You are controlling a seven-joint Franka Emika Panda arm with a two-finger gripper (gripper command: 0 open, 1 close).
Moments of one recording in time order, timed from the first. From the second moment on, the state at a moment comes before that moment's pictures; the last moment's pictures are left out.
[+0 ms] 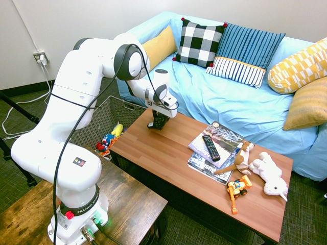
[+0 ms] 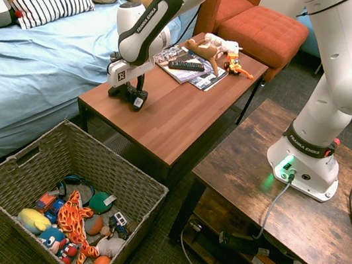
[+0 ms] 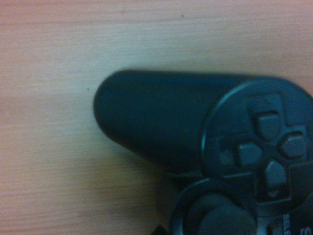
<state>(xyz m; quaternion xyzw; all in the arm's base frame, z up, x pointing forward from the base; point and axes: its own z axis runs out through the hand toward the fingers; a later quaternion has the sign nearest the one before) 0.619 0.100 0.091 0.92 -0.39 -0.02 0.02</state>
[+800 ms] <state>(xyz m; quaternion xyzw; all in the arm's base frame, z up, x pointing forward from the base) 0.607 0.162 0.194 0.94 -0.34 -0.02 -0.02</state>
